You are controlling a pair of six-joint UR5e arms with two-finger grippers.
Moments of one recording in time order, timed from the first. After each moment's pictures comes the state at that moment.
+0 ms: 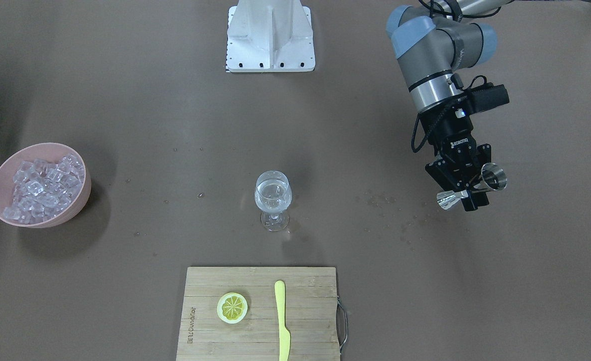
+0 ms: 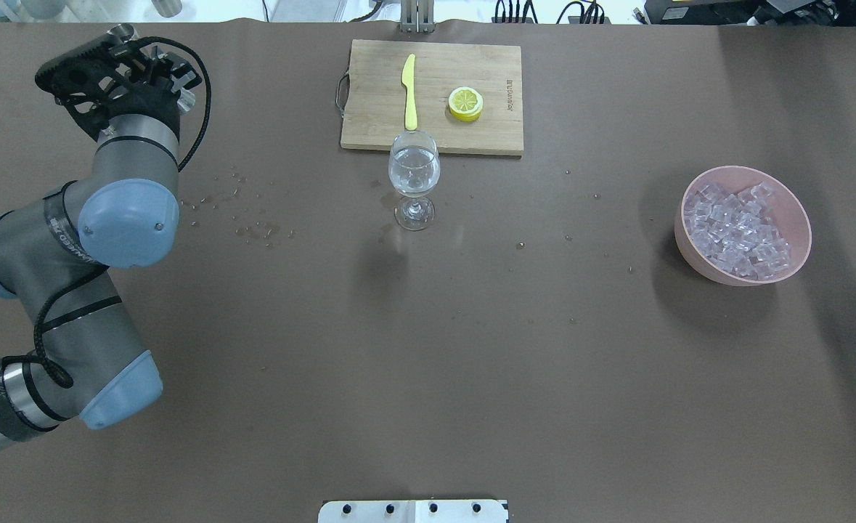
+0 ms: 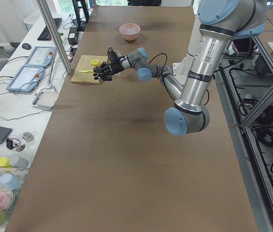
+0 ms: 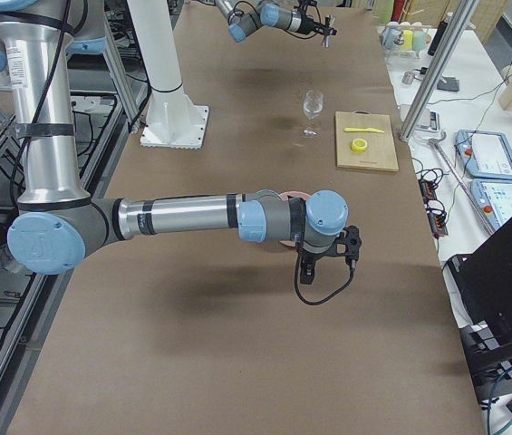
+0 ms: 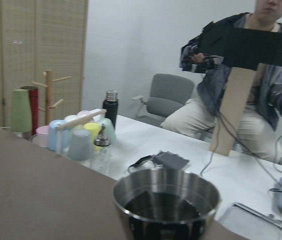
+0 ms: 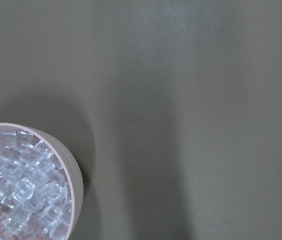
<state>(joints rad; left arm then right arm) -0.63 -1.96 -1.84 -1.91 -0.76 -1.52 1.54 -1.51 1.63 -1.62 2.54 0.14</state>
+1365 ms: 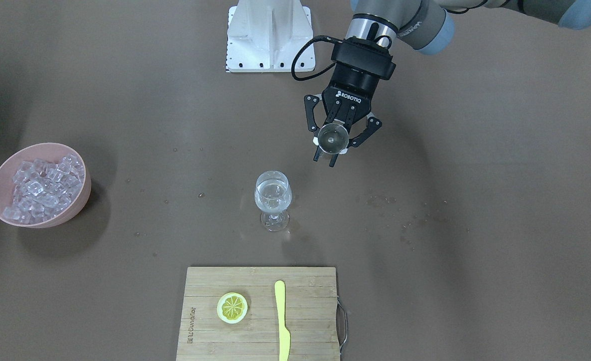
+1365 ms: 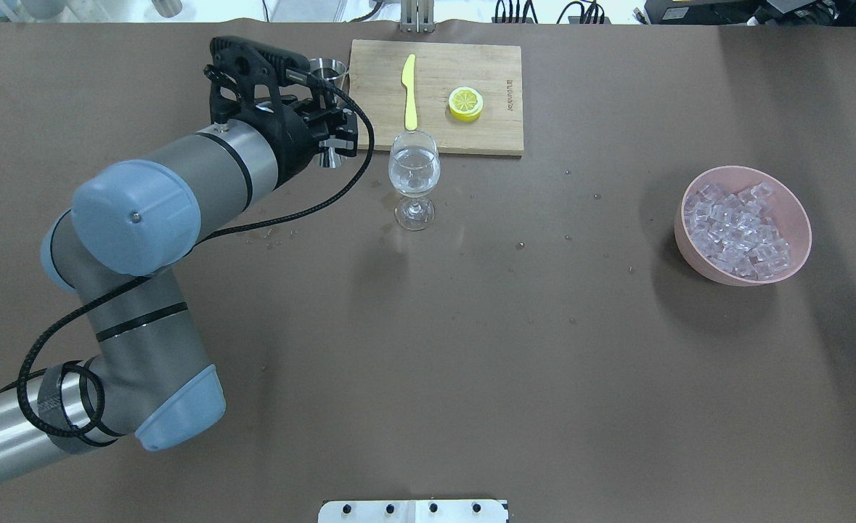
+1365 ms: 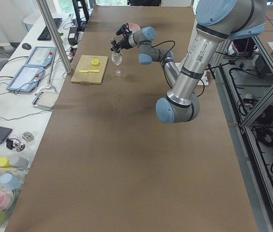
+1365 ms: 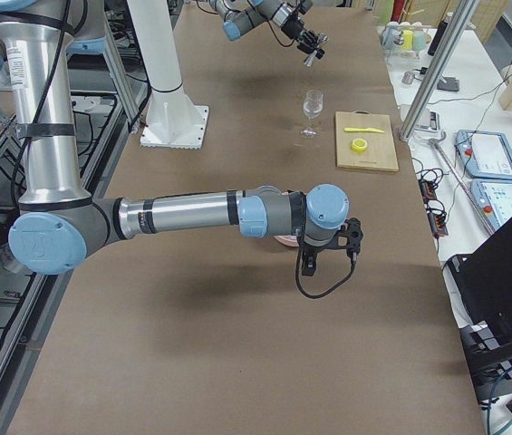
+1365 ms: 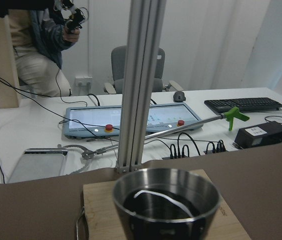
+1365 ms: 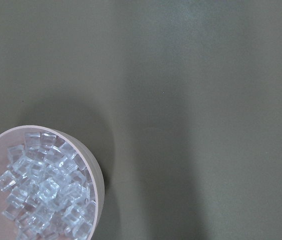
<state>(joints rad) -0.55 -2.12 -1.87 -2.15 -1.28 -0.81 1.54 -1.51 1.65 -1.62 2.57 0.16</state>
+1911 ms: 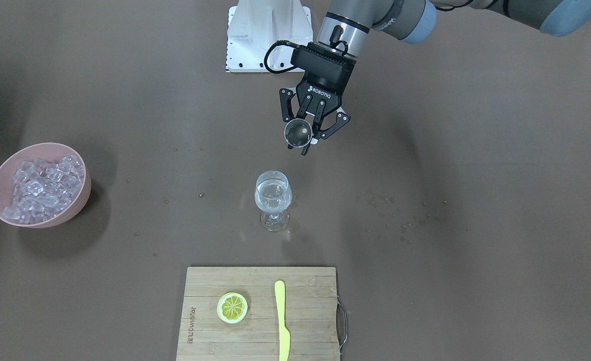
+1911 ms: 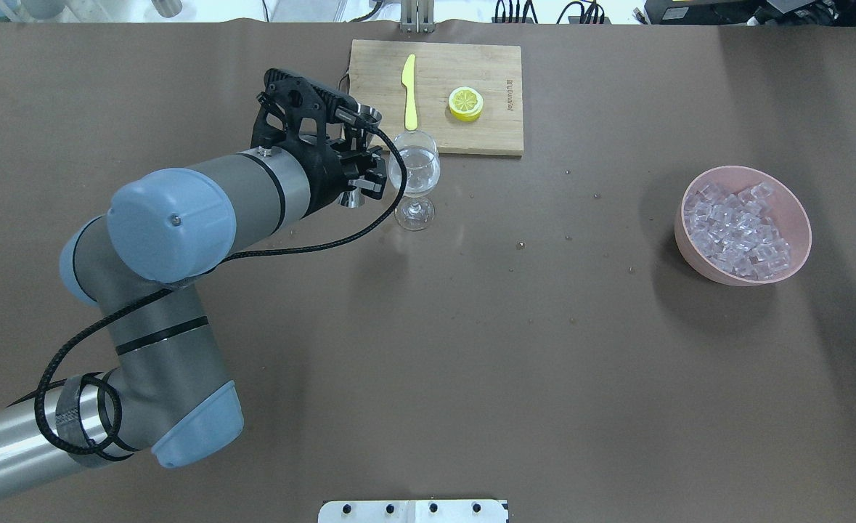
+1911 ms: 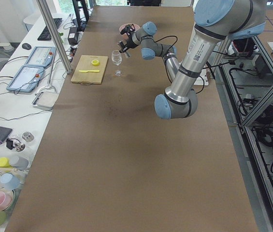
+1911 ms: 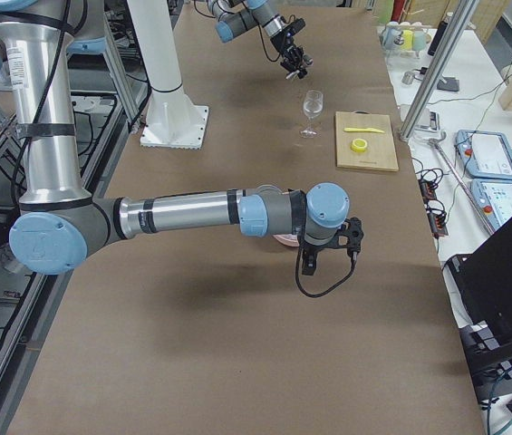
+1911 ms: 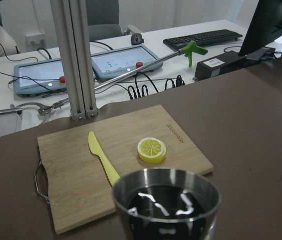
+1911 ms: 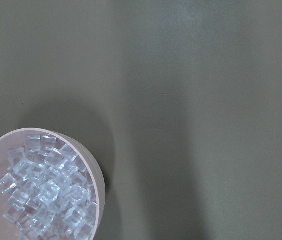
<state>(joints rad) -0.53 -2.19 -1.87 -1.94 -1.43 -0.74 1.54 -1.50 1.65 -1.62 2.57 0.17</state>
